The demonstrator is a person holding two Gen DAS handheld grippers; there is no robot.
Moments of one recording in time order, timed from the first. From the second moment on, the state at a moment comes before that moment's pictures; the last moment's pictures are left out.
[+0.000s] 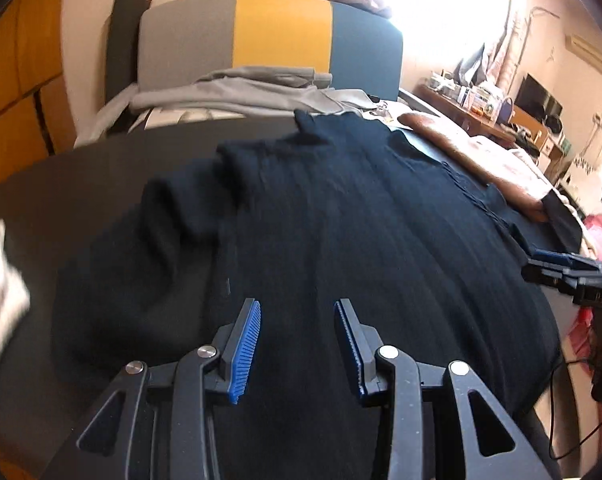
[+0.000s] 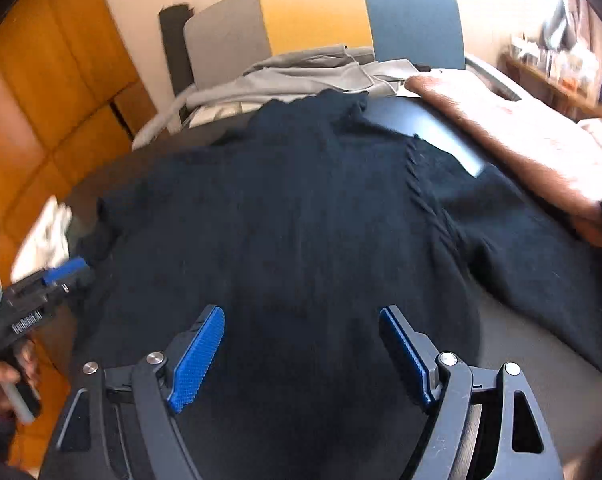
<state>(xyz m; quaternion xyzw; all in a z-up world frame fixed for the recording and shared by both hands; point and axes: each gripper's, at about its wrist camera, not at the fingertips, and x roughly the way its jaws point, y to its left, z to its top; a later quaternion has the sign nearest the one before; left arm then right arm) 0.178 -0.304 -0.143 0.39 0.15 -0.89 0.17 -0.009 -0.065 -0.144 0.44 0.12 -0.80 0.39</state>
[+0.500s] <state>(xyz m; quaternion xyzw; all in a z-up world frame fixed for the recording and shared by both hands) 0.131 -0.303 -0.190 0.44 0.13 -0.86 0.22 -0.043 -0.049 -0.199 0.45 0.18 -0.82 0.30</state>
